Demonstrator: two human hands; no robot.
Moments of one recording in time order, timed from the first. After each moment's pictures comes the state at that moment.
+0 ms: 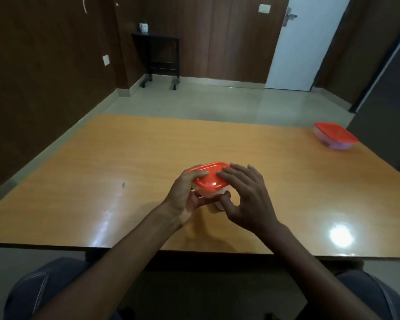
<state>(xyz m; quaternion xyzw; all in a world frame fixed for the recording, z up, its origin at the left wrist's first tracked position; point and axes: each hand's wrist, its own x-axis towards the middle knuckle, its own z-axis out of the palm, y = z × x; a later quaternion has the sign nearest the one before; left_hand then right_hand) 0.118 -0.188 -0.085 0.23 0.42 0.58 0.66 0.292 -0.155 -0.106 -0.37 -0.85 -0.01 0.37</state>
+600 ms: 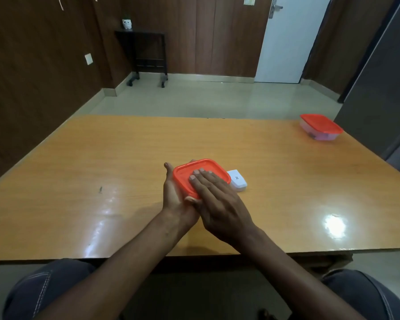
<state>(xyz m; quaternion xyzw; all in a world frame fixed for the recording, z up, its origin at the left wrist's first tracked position) 0.160 -0.170 -0.092 0.03 0.27 0.64 0.72 0.283 -0.163 -0.123 -0.27 -0.87 -0.08 0.41</state>
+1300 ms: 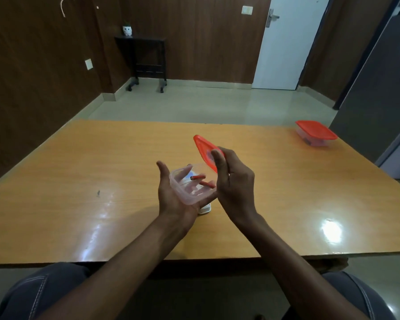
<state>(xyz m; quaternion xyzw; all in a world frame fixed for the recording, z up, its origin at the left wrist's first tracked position) 0.168 -0.173 -0.084 0.08 0.33 0.67 0.66 0.279 -0.153 -0.060 -0.40 -0.71 0.09 0.58</state>
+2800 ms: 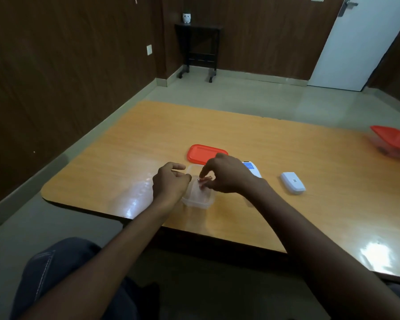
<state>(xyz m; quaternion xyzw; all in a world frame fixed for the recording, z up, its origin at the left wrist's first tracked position) 0.022 -0.227 -0.105 0.30 0.78 0.49 0.25 0.153 -0.121 -0.085 -0.30 -0.95 0.05 0.05</state>
